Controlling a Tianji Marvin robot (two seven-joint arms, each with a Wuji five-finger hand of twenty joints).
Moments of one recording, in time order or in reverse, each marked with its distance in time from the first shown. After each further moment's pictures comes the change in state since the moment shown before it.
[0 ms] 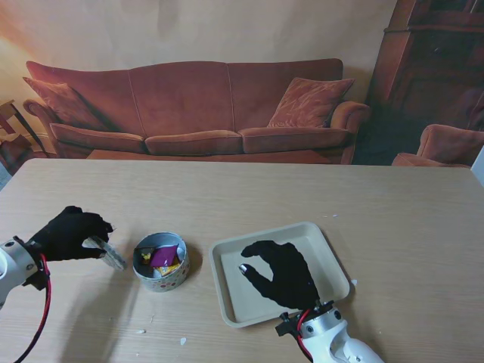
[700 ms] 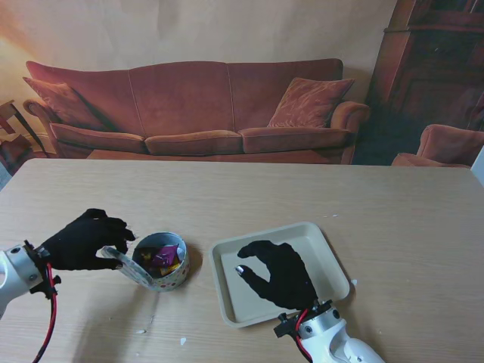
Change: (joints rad) left arm 0.089 0.008 -0.001 -0.159 -0.153 -0.102 -0.074; right arm -0.006 0.004 -0.001 -0.027 0.006 0.001 0.035; left_hand -0.026 0.003 0.010 -0.012 0.008 -0.021 -0.008 0.028 -0.009 -0.014 0.013 0.000 0.000 -0.004 0.000 -0.013 -0.011 0.000 -0.012 -0.037; right_hand 0.000 0.000 0.000 0.000 -0.012 0.000 0.000 0.000 -0.019 0.000 -0.001 0.000 -0.010 -0.008 -0.016 -0.005 0.009 0.000 0.000 0.002
